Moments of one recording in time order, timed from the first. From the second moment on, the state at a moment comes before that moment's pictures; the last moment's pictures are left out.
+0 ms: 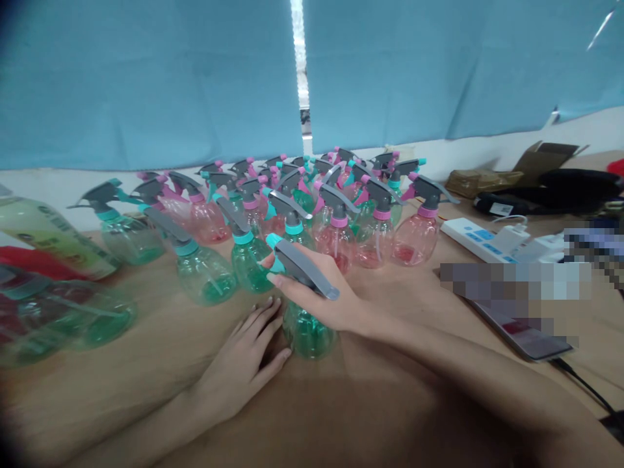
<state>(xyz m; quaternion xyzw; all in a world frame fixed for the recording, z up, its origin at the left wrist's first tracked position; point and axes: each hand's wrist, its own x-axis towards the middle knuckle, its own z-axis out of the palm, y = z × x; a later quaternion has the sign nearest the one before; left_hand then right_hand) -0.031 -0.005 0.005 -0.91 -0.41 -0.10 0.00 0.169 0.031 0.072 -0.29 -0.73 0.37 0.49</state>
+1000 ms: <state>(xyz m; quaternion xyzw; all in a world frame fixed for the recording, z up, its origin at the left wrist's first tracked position) -0.033 -0.005 0.004 -0.91 -0.41 -0.09 0.01 0.166 0.028 0.072 -0.33 -0.70 0.39 0.51</state>
